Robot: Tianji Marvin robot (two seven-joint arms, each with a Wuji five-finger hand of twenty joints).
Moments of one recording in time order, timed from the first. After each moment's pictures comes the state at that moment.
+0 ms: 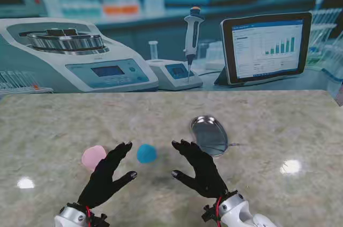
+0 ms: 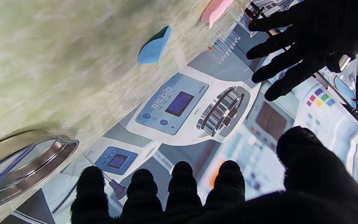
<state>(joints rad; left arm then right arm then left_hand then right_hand) 2.15 -1.14 -1.40 -1.92 0.52 -0.24 0.20 -1.88 -1.14 1.12 -1.75 -0.57 -0.22 -0.25 0.68 -0.04 0.01 -0.04 0.16 -0.04 0.03 0.06 0.15 0.01 0.01 0.17 0.06 0.13 0.05 0.34 -0.09 0.34 0.15 0.52 0.32 -0.13 0.39 0.00 0.15 -0.24 -0.03 0.22 0.19 -0.07 0.04 0.12 0.09 0.03 0.01 0.13 -0.12 0.24 0.47 0.24</state>
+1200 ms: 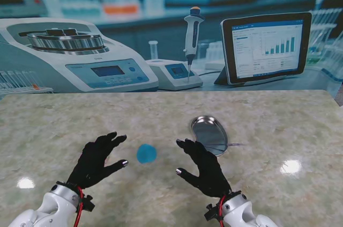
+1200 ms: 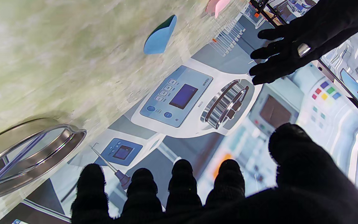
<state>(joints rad) 2.05 -1.11 -1.49 -1.92 0.73 -0.16 0.08 -1.89 -1.14 1.14 -1.75 -0.57 -0.23 -0.28 0.69 -0.04 0.01 -0.04 0.16 -0.04 0.23 0.17 0.15 0.01 0.05 0.37 0.06 0.12 0.07 0.46 -0.08 0.34 0.14 0.54 0.39 -0.13 0.39 0.00 0.15 -0.24 -0.02 0.31 0.19 -0.07 0.08 0.15 0.09 0.03 0.01 0.17 -0.12 0.24 0.51 0.31</state>
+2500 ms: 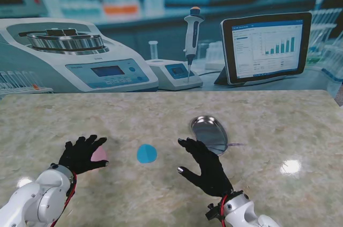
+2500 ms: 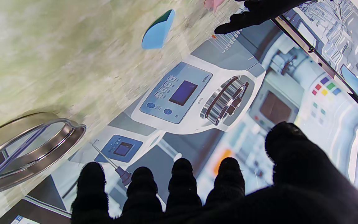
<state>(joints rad) 1.82 -1.05 -1.45 -1.70 1.03 0.06 -0.16 -1.91 -1.14 1.16 -1.77 -0.56 -0.22 -0.27 0.66 -0.13 0.00 -0.04 0.16 -0.03 0.10 0.11 0.15 0.01 0.04 0.35 0.10 0.13 0.07 0.46 0.03 0.37 0.20 0.56 0.42 -0.13 0.39 0.00 0.15 -0.24 -0.01 0.42 0.19 -0.07 0.10 0.16 0.09 0.03 0.03 0.18 -0.12 0.24 0.55 0.32</state>
